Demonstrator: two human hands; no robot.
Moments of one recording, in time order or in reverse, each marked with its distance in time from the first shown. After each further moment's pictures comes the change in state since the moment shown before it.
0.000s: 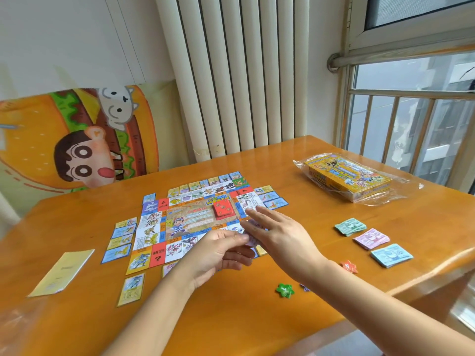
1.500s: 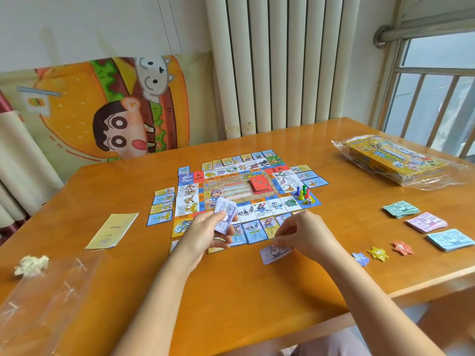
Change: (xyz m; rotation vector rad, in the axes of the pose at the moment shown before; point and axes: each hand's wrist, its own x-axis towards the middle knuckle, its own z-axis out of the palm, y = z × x) left_hand -0.042 -0.042 -0.088 -0.040 0.317 0.071; right_hand 0.019 -0.067 0.014 0.593 -0.538 0.820
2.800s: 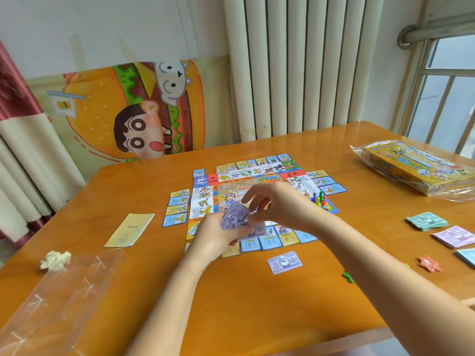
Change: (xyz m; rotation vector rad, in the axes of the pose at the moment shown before) left_hand 0.010 -0.005 -0.006 0.274 0.120 0.134; right_hand 0.045 -0.068 -0.010 -0.043 -0.139 -0.496
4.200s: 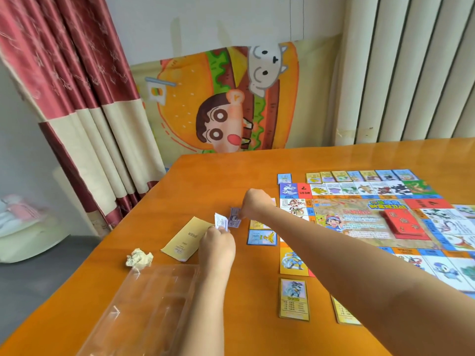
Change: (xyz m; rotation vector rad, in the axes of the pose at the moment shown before) left_hand 0.062 -0.084 -0.151 0.402 0.682 -0.447; right_hand 0.277 -0.052 0.205 -0.186 -0.217 0.213
